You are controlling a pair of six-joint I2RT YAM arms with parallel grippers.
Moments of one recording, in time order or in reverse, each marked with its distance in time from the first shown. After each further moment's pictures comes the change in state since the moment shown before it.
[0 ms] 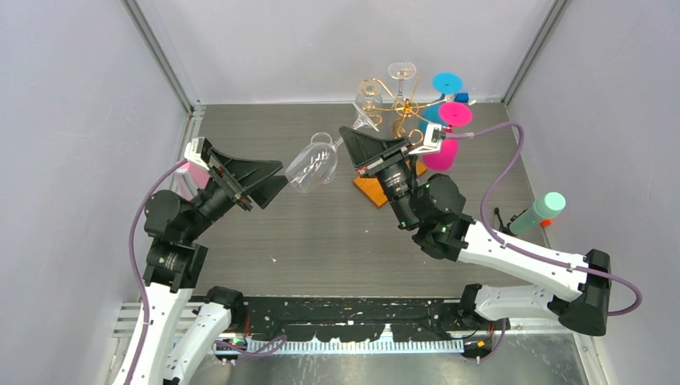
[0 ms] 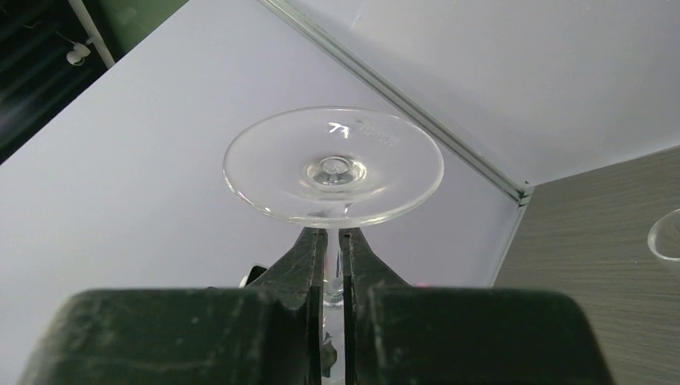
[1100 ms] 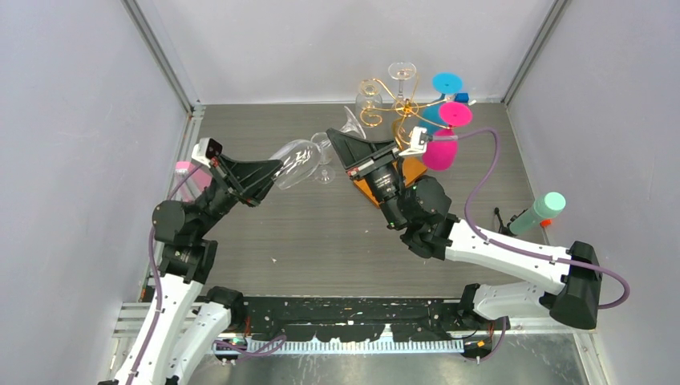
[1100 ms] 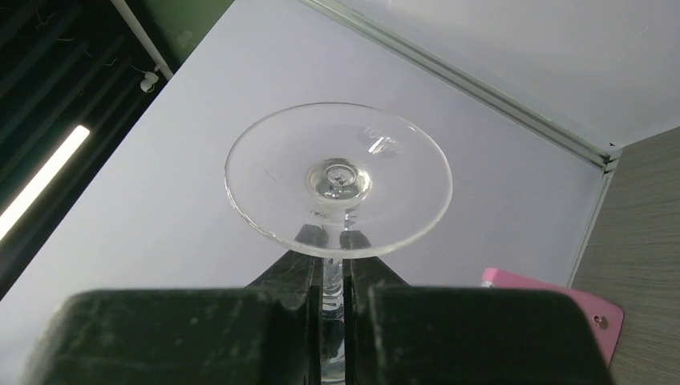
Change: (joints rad) left arm -0.011 0.026 -0.153 0.422 0.006 -0.401; right arm 0.000 0.082 -0.020 0.120 -0.040 0.207
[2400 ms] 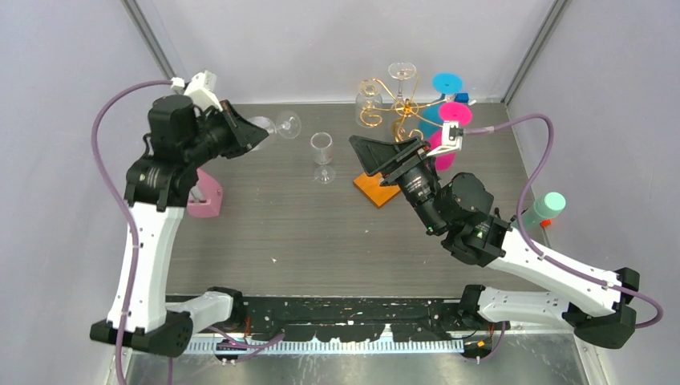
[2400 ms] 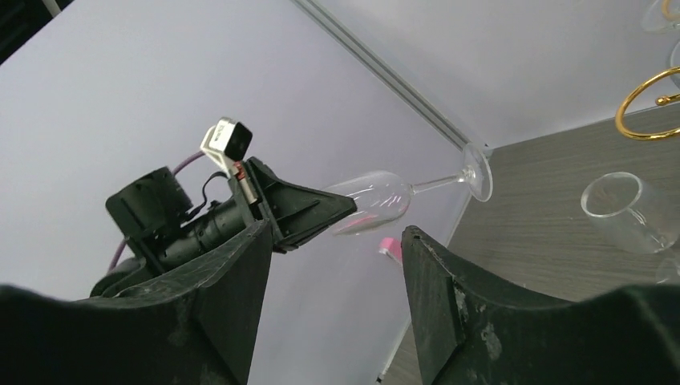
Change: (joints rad) left arm 0.058 0.465 0.860 -1.138 -0.290 1.329; right arm -0.004 -0.225 0.074 -0.454 -0.014 -0.195
